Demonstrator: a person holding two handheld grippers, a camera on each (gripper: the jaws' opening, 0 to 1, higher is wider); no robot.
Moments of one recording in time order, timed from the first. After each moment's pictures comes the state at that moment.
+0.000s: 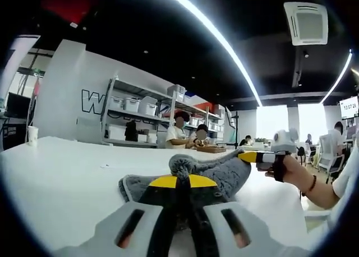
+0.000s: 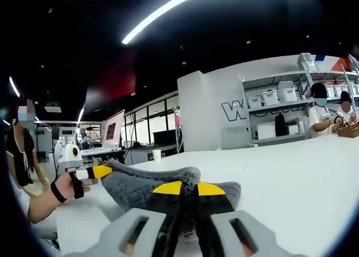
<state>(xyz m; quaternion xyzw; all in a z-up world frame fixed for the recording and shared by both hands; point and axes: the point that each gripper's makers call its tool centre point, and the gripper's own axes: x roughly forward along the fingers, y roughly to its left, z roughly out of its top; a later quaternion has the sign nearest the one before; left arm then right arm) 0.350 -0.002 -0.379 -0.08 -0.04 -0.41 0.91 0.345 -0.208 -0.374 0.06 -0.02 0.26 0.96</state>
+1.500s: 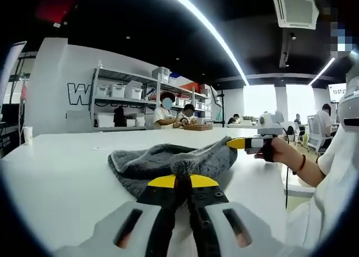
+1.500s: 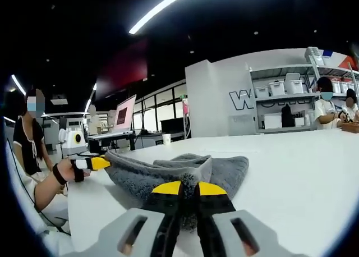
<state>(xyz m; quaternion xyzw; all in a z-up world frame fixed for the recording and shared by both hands) 0.288 0.001 -0.421 -0.02 0.01 -0.46 0.89 0.299 -0.203 -0.422 0.04 0.02 0.29 0.96</state>
